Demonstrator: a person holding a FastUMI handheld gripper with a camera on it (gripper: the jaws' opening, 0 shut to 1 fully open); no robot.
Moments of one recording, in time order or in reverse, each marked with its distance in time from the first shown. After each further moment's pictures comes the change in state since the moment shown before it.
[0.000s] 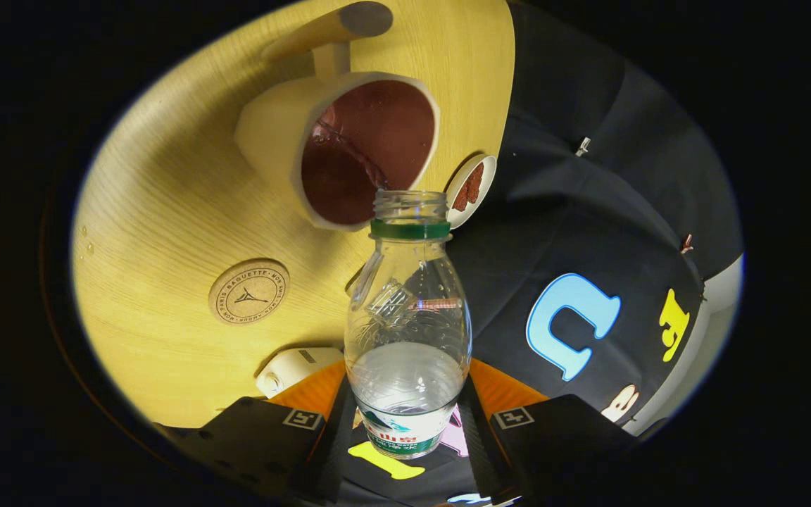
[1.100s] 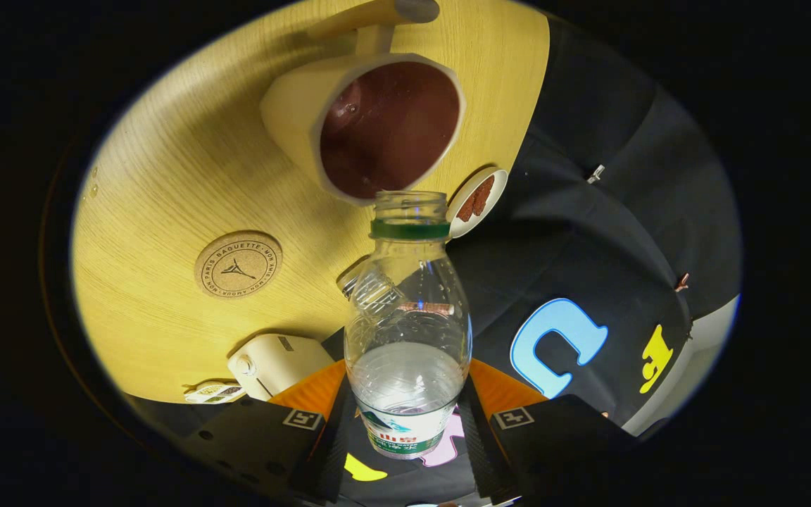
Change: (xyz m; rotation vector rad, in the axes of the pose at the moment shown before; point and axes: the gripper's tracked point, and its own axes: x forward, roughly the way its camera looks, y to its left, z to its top) arm 0.002 -0.007 -0.004 -0.136 -0.033 -0.013
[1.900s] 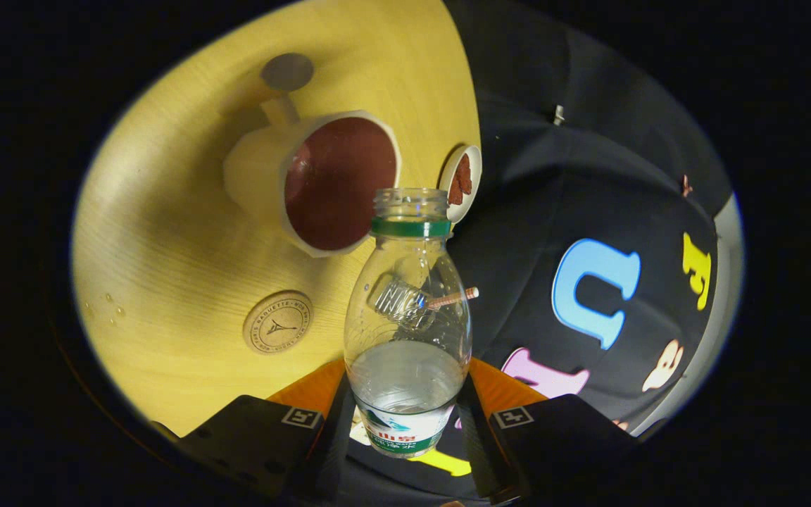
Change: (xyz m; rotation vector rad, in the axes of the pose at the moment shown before) arm -0.022 0.025 0.012 0.495 0.014 0.086
